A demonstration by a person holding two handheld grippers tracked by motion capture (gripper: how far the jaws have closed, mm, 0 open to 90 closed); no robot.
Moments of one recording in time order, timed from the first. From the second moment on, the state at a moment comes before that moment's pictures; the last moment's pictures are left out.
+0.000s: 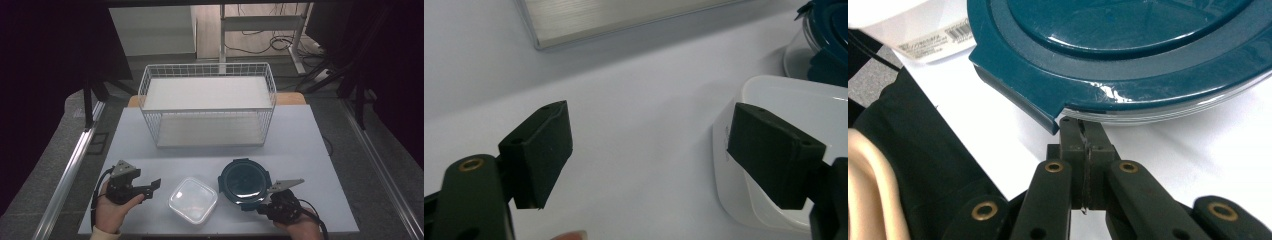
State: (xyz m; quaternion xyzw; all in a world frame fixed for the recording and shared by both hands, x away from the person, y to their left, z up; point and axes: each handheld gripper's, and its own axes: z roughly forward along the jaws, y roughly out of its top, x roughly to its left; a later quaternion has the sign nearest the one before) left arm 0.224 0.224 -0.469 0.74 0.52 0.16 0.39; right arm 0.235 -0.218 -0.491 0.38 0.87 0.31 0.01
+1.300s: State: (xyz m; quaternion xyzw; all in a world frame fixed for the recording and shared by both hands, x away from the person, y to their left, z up) left arm 0.224 0.228 -0.469 0.74 0.53 0.16 0.38; right arm 0.308 -0.160 -0.486 0.35 0.88 0.30 0.05
